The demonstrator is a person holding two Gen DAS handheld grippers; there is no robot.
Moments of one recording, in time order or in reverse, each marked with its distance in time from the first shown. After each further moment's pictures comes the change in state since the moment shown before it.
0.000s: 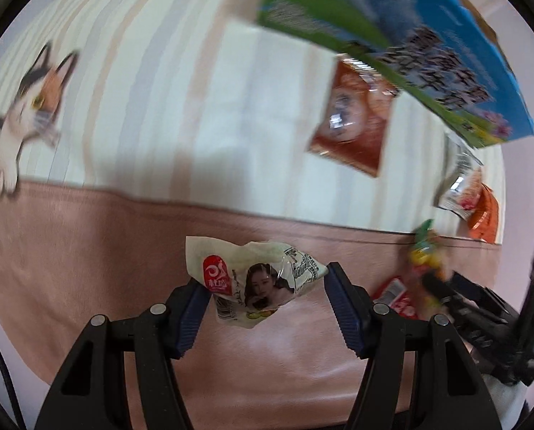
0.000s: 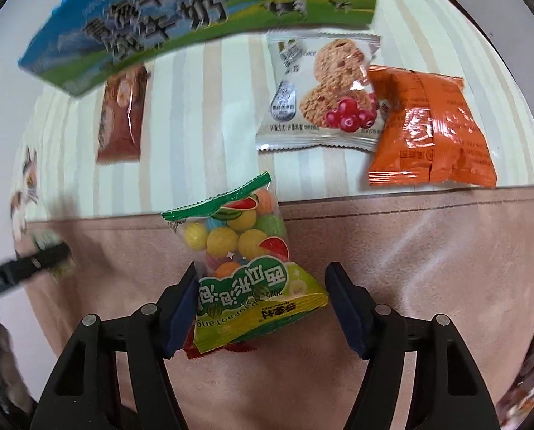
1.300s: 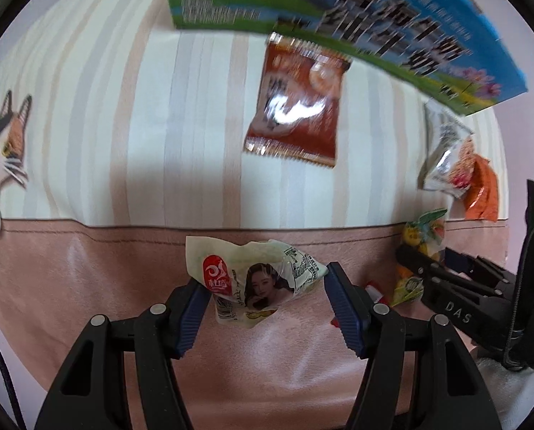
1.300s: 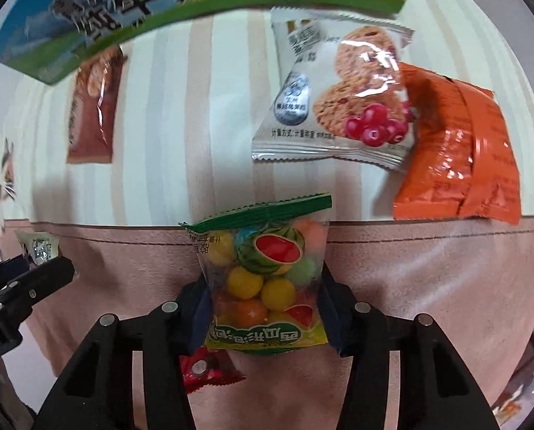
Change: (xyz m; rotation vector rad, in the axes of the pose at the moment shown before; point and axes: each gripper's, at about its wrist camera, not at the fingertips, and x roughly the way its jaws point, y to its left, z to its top) left arm 0.011 -0.021 0.022 0.116 0.021 0.035; right arm -0.018 -0.005 0.025 -0.005 0.108 -0.059
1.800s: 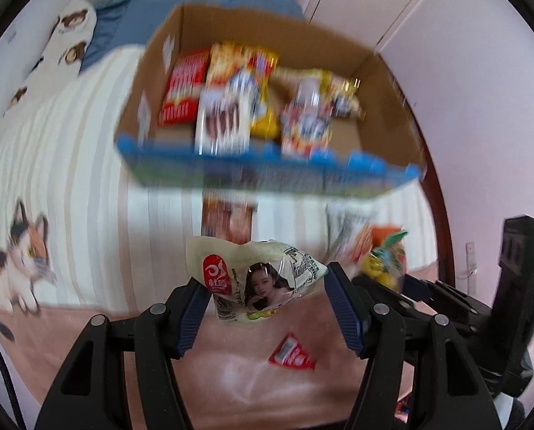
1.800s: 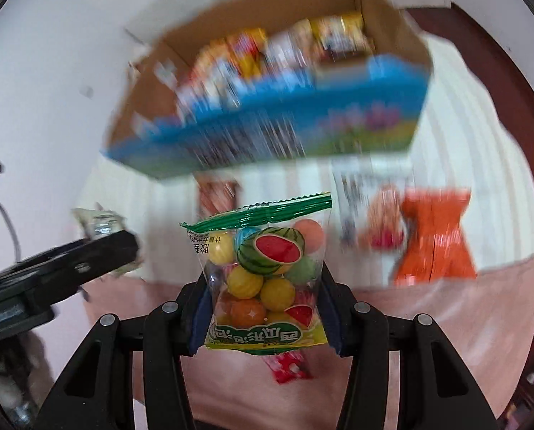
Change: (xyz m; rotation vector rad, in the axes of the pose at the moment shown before) left arm -0.123 -0.049 0.063 0.094 -0.202 -0.125; right arm -0.155 0.002 0.069 -0.013 -0.106 0.196
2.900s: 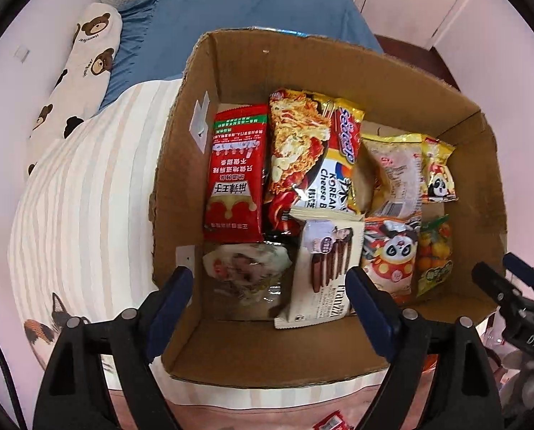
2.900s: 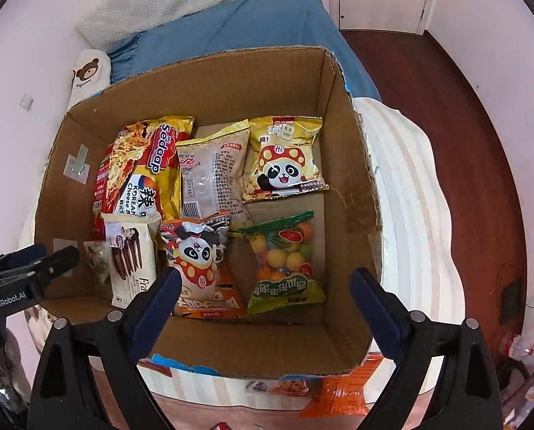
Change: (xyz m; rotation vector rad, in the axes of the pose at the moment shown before) left arm 0.064 0.036 0.136 -0.035 0.079 0.217; right arm 0.063 0.002 0.160 0.045 -0.256 -0.218
